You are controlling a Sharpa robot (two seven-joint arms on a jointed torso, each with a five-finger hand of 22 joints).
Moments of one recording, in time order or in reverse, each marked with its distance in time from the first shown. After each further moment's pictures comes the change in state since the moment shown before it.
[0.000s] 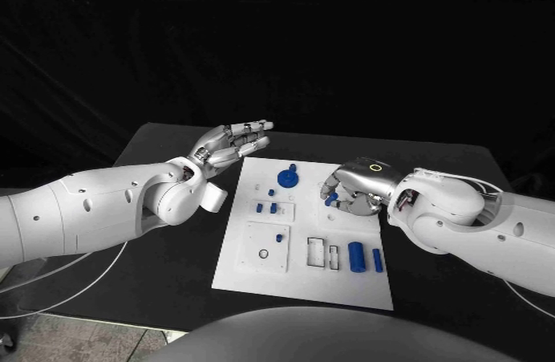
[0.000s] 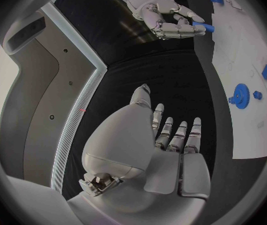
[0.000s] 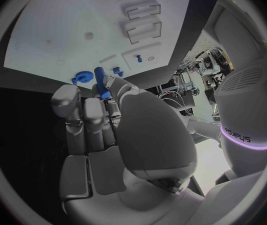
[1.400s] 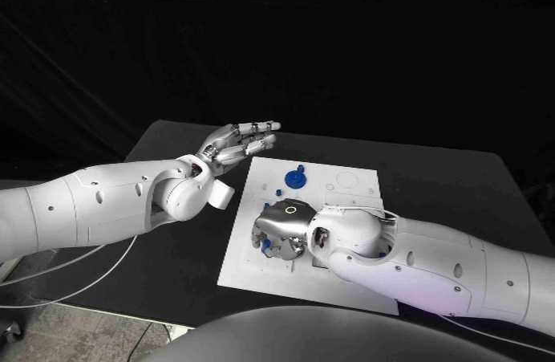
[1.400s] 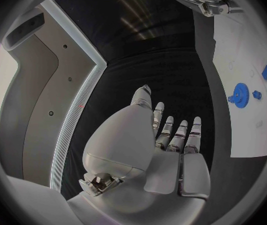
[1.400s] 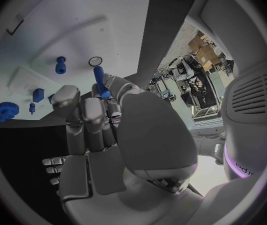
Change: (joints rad) left arm -0.002 0.001 -0.001 -0.007 0.042 0.005 -0.007; left_hand 0.013 0.013 0.000 0.000 0.020 0.032 0.011 0.009 0.003 0.014 0.014 0.027 0.003 0.014 0.007 0.017 0.003 0.000 0.014 0.000 0.008 0.006; right arm -0.138 0.382 -0.001 -0.125 -0.073 0.152 -0.018; right_hand -0.002 -0.018 0.015 -0.015 -0.011 0.000 0.000 -0.008 0.002 0.007 0.007 0.001 0.000 0.000 -0.007 -0.010 -0.012 0.000 -0.004 -0.003 0.007 -0.001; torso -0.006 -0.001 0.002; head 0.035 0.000
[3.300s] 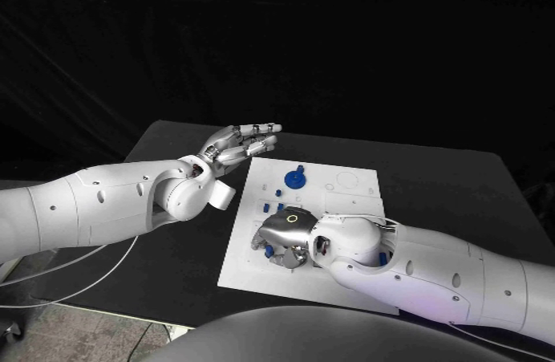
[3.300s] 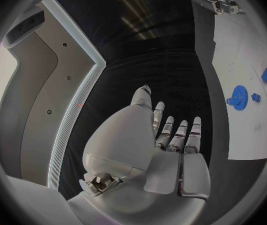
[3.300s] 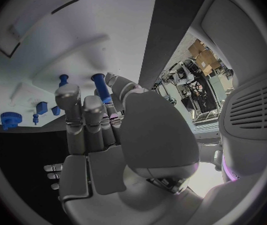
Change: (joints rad) left arm 0.000 0.007 -0.002 -0.006 0.011 0.013 -0.014; left_hand 0.000 0.000 0.000 0.000 0.004 0.011 0.004 0.004 0.002 -0.004 0.004 0.000 -0.001 0.004 -0.004 0.000 0.000 0.000 0.000 0.000 0.000 -0.002; right arm -0.038 -0.008 -0.001 -0.009 -0.052 0.020 0.002; right_hand -0.071 -0.049 -0.015 0.014 -0.056 -0.181 -0.006 -0.085 -0.046 -0.146 -0.027 -0.132 -0.020 -0.046 0.013 -0.053 -0.056 0.000 -0.054 0.009 -0.081 0.000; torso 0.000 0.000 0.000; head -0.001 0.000
